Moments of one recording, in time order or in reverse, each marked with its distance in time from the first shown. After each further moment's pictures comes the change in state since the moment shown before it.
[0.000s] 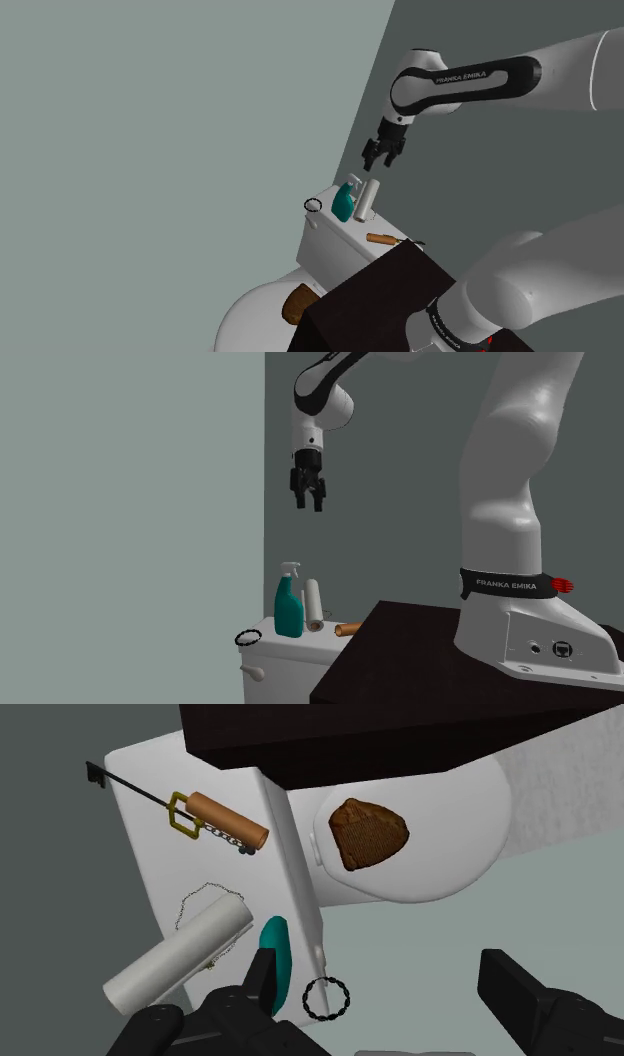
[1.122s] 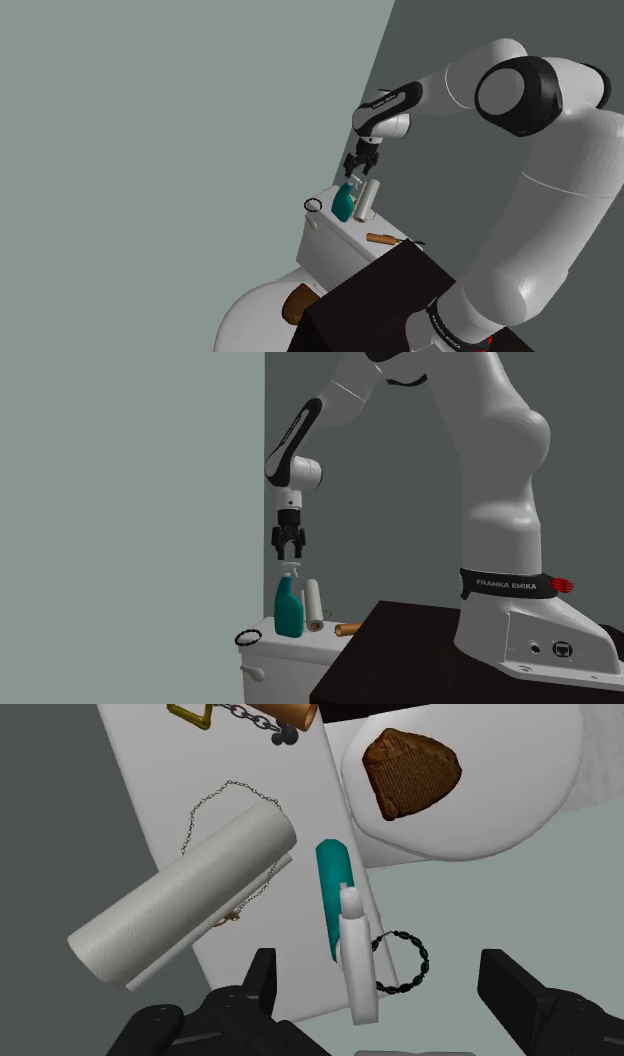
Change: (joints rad) arm -0.064 0.623 -0.073 0.310 0.164 0.302 -0.212
